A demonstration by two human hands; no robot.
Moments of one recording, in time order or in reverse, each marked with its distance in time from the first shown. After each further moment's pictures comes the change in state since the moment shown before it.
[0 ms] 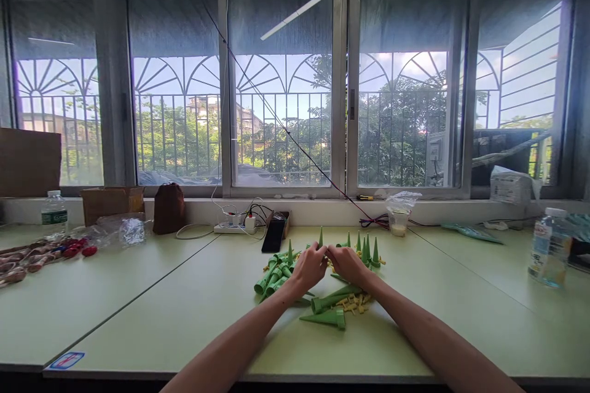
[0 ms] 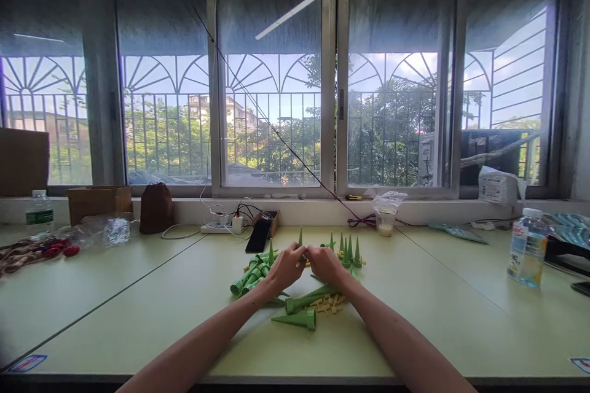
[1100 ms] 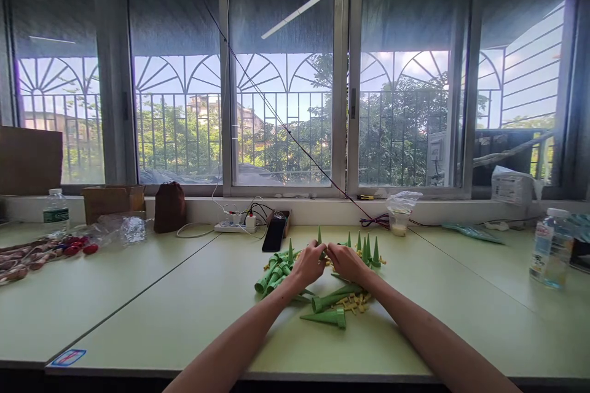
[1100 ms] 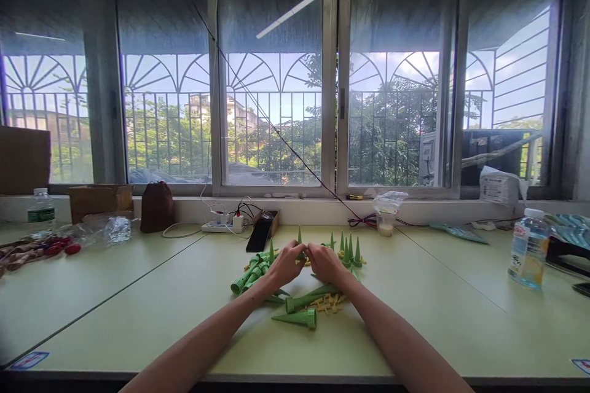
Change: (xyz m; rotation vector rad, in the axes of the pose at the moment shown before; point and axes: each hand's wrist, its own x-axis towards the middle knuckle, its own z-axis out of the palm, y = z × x) left_hand 0.004 -0.006 0.001 -0.112 -0.017 -0.011; right_hand 0.002 0.000 -0.002 0.059 -0.036 0.042
